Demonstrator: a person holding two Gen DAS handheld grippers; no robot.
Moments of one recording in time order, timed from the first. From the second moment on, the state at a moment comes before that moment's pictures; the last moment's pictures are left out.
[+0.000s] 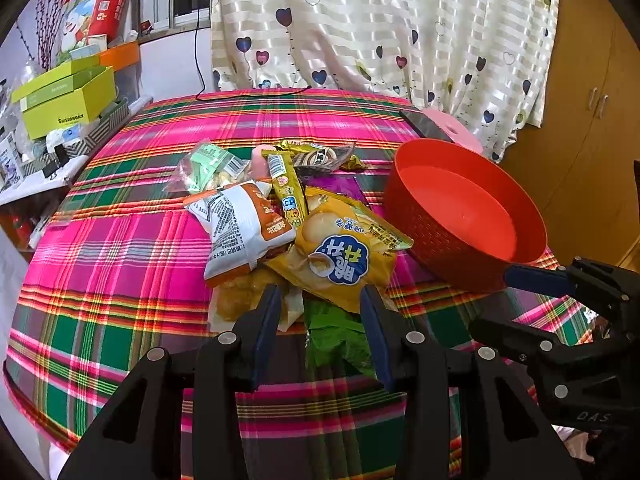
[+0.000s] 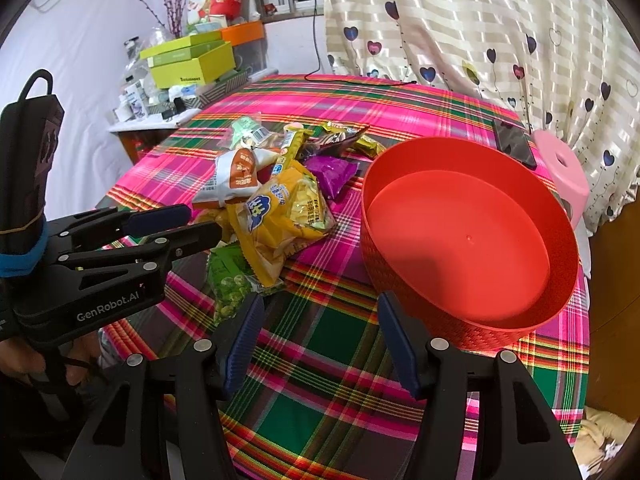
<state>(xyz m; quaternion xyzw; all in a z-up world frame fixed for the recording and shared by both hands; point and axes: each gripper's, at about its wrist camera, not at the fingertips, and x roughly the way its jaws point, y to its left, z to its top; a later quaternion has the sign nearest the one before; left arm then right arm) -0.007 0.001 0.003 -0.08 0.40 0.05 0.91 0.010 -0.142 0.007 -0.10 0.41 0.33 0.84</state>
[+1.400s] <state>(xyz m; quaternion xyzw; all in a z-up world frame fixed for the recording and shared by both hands) -0.007 0.000 0.000 -0.09 0.40 0.05 0.91 0.013 -0.145 0.008 -0.10 0.41 0.33 0.84</state>
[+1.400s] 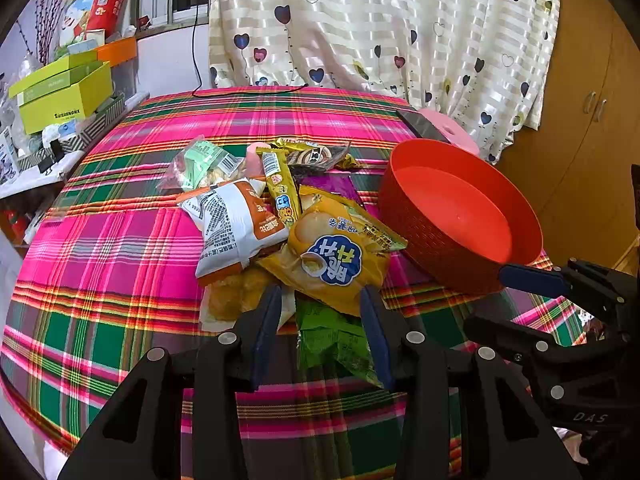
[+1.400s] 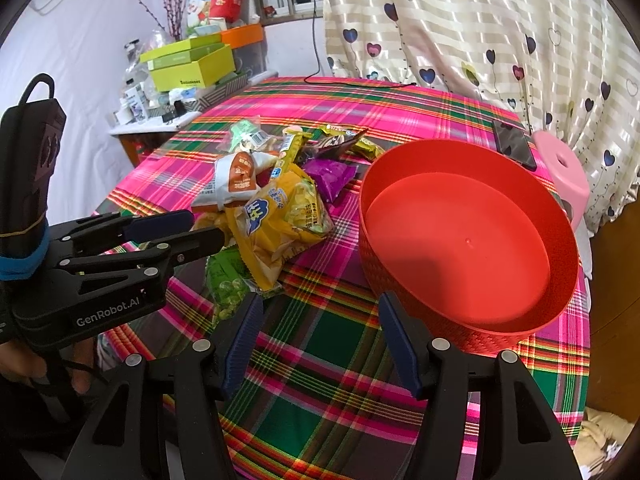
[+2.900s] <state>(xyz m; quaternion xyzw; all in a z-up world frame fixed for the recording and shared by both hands) -0.015 0.033 -0.002 -0.11 0.40 0.07 0.91 0.014 -0.137 0.020 -0.10 0.40 0.35 0.84</state>
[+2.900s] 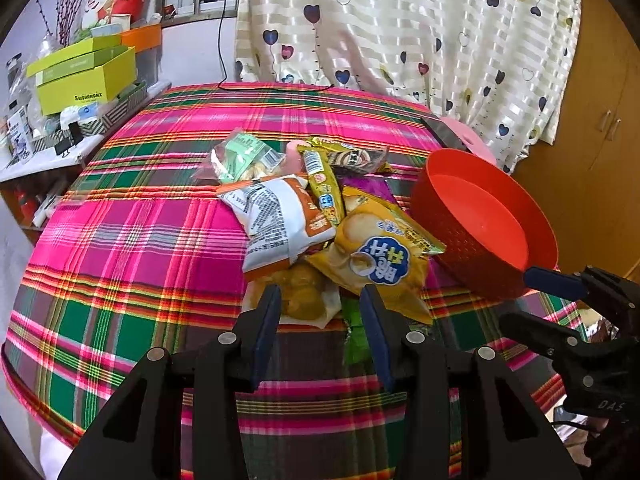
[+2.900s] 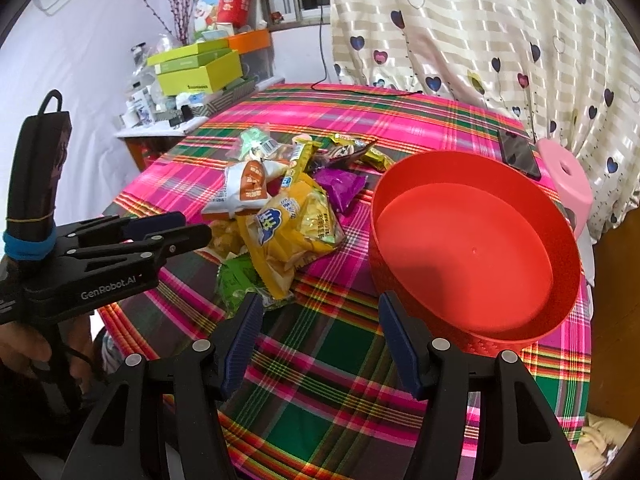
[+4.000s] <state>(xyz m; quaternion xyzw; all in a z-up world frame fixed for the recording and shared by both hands) 0.024 0.085 -0.007 -0.20 0.38 0.07 0.90 0.035 -0.094 0.032 -0.12 0.38 0.38 0.84</state>
